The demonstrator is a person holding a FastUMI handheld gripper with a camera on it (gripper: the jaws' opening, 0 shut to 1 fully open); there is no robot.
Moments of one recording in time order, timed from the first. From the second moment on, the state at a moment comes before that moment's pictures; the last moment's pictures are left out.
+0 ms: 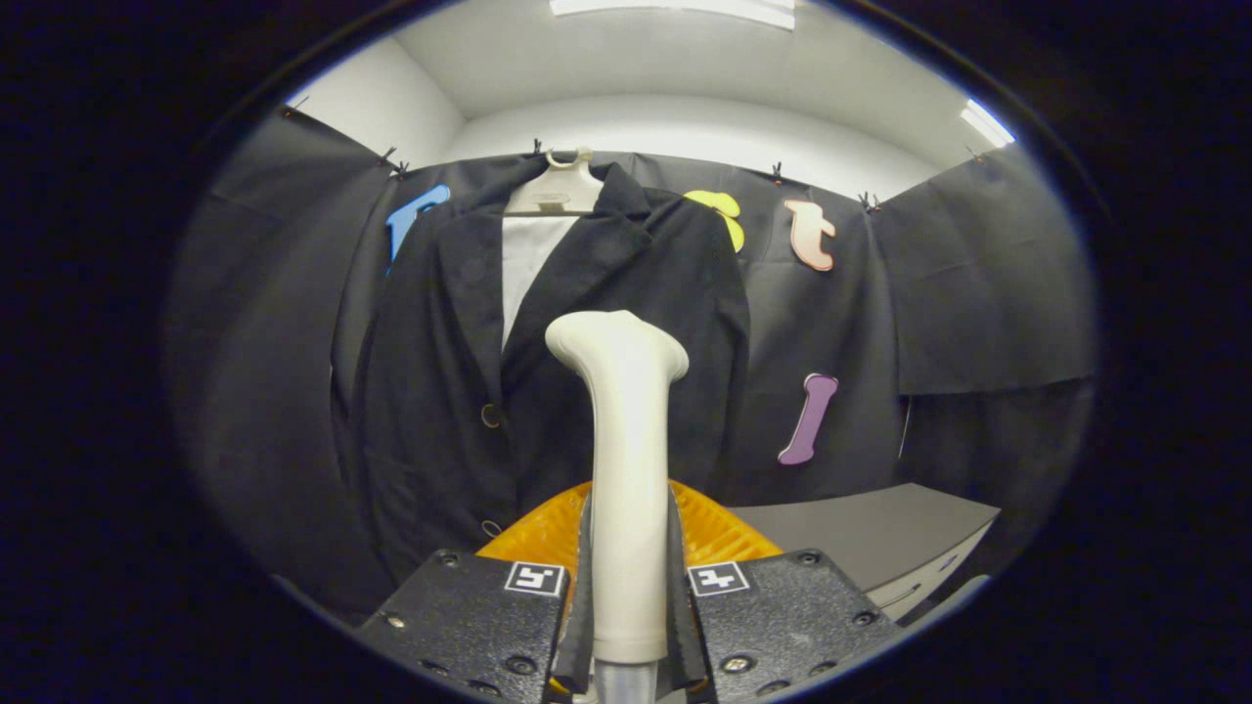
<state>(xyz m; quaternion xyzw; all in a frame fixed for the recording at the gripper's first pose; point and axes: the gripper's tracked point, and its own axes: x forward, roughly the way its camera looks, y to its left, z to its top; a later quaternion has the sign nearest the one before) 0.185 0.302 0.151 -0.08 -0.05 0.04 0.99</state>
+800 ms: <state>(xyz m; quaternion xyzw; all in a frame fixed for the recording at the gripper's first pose) 0.136 0.265 -0.031 -0.09 0.10 0.02 0.99</state>
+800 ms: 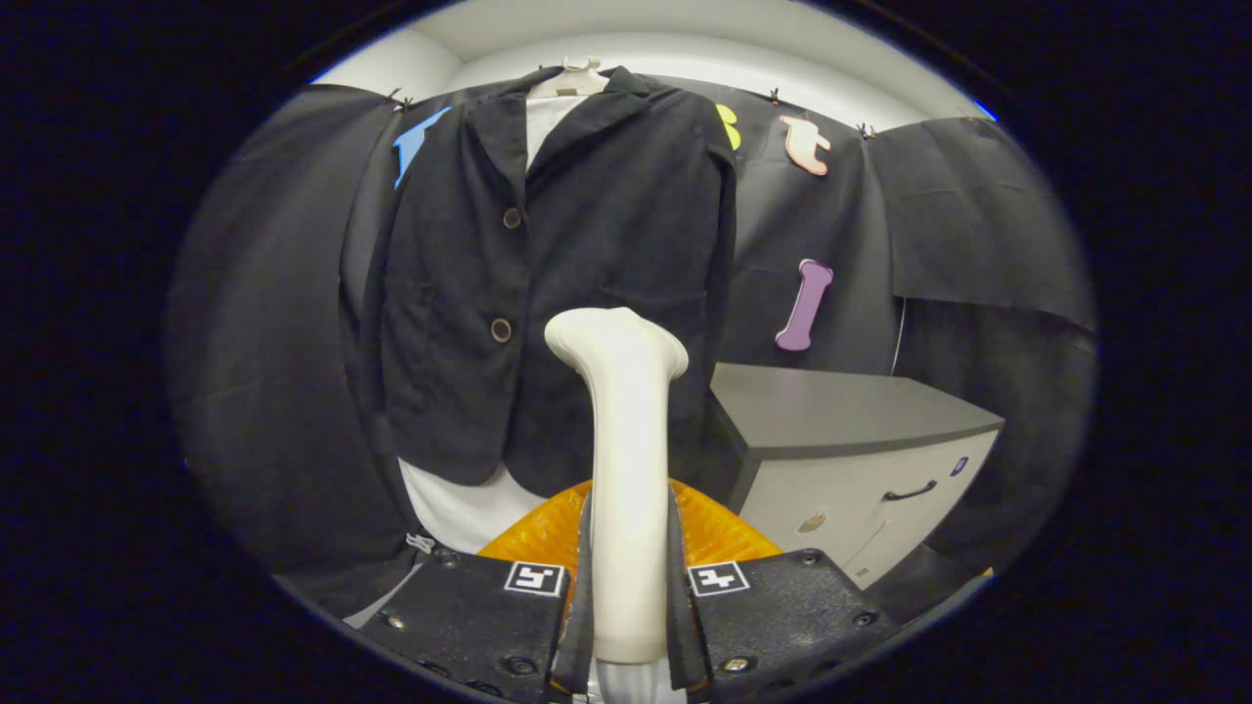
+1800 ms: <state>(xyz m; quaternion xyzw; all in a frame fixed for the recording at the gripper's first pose) 0.113 0.254 -0.094 -0.11 0.16 0.05 0.98</state>
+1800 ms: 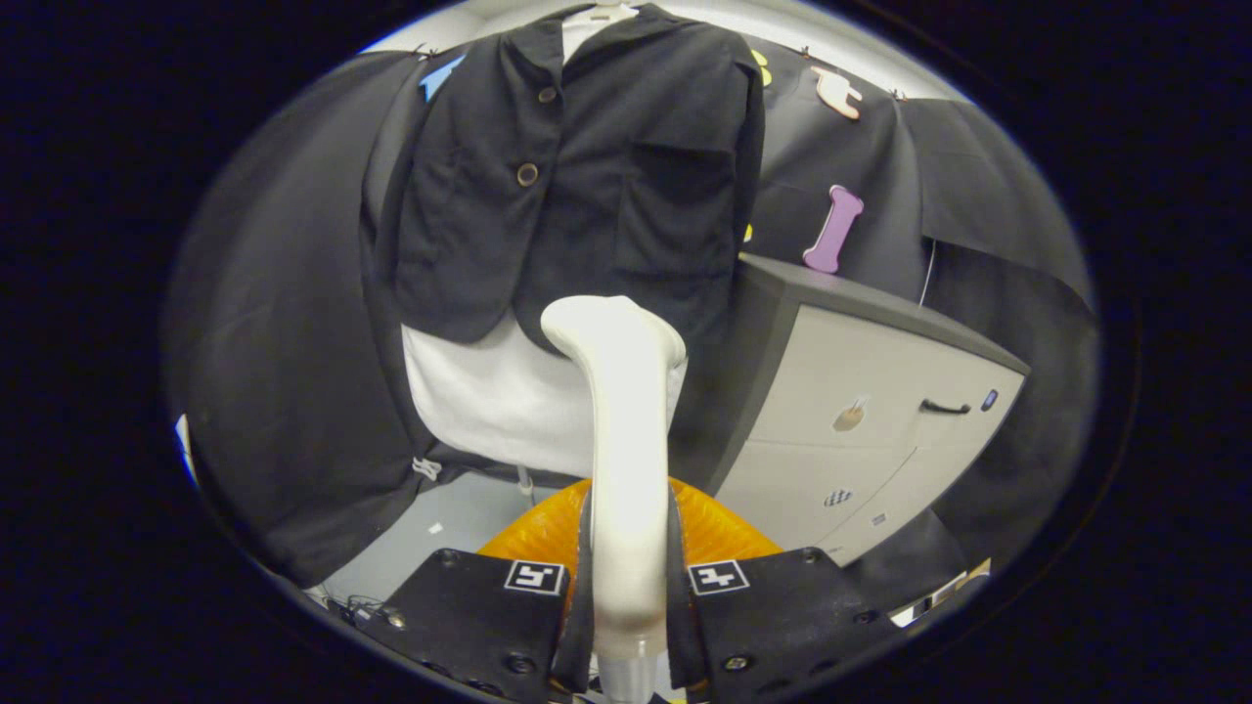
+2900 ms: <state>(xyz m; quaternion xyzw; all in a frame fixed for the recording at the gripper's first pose) 0.170 0.459 0.266 -0.08 -0.21 0.17 0.96</state>
